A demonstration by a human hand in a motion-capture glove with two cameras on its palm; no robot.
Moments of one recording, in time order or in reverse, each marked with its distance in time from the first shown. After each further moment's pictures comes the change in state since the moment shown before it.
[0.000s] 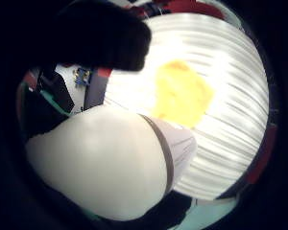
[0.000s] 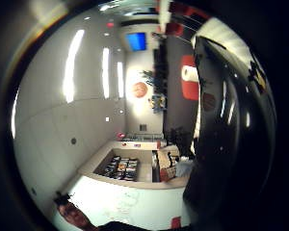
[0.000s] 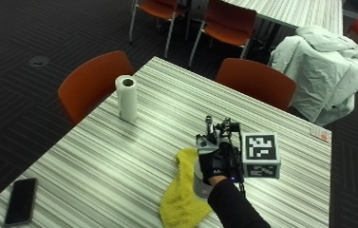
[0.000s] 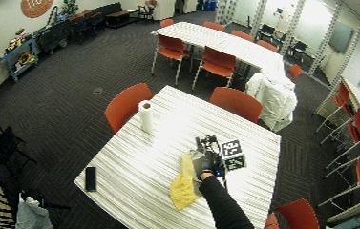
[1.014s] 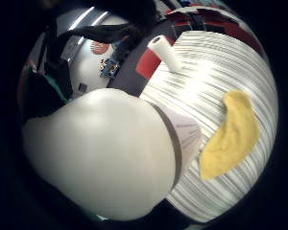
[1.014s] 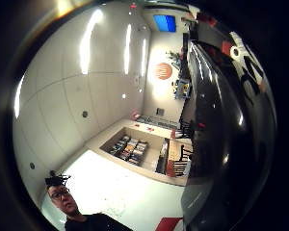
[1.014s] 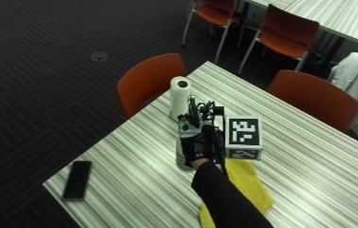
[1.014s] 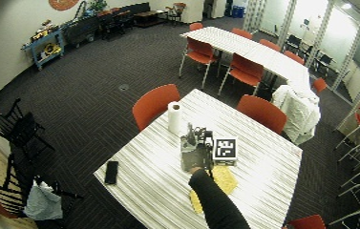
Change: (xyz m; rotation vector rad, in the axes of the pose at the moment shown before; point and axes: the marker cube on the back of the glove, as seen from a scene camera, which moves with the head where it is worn) arm -0.053 -0.020 0.033 0.038 -0.103 -0.204
